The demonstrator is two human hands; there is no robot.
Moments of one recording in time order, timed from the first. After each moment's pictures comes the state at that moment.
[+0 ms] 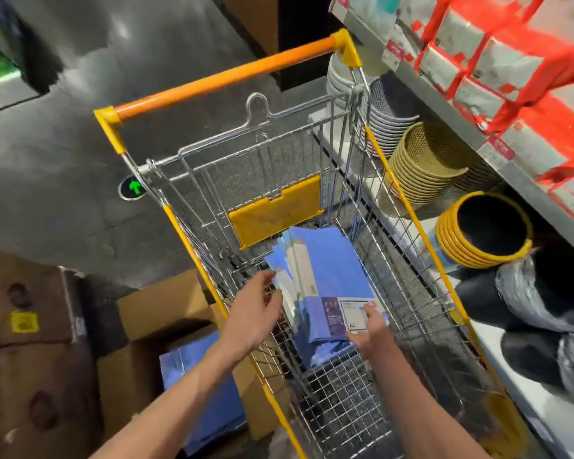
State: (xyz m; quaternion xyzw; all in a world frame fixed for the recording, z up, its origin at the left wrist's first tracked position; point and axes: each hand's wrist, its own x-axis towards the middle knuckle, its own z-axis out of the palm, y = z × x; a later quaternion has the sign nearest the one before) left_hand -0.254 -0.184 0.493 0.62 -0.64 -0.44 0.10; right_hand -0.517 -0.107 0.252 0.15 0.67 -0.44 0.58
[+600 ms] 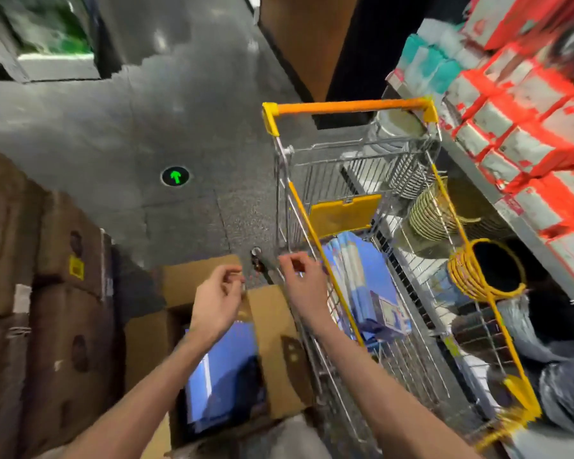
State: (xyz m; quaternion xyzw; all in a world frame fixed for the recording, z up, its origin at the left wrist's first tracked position) left_hand 0.018 -0.097 0.499 0.66 -0.51 -0.42 0.35; right_hand -0.147 -0.115 0.528 -0.50 0.69 -0.38 0.37
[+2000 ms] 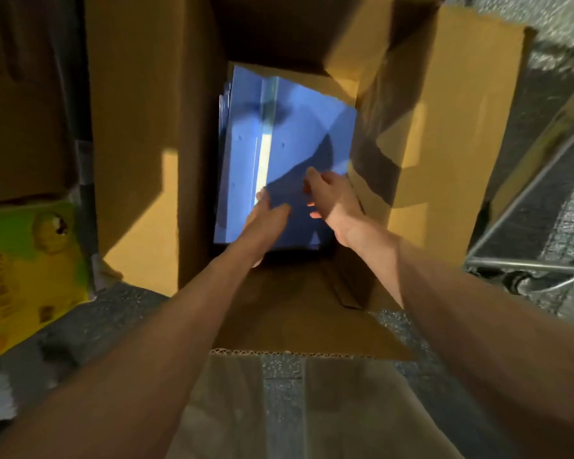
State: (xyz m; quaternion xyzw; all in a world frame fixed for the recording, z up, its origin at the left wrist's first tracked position) left_hand 0.062 0.029 -0.065 0.74 -0.12 -0.65 0.11; right_hand -0.039 -0.041 -0.071 -0.39 0.73 0.05 0.55
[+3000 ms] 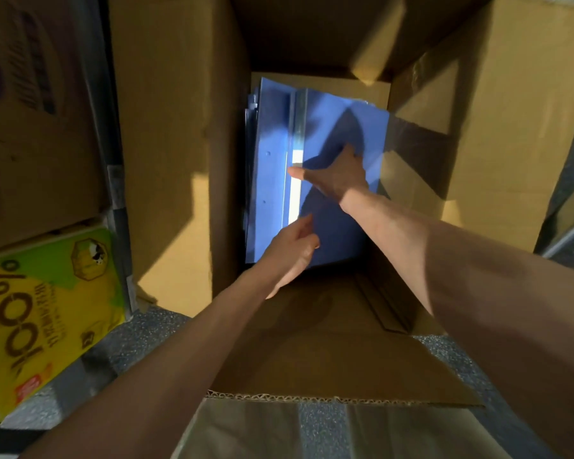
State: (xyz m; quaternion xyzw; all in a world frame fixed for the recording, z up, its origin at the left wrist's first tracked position) left_hand 0.087 0.039 -0.064 0.67 -0.16 -0.72 0.08; right_hand -0.001 -0.083 -0.137 -0.49 0.72 0.16 0.48
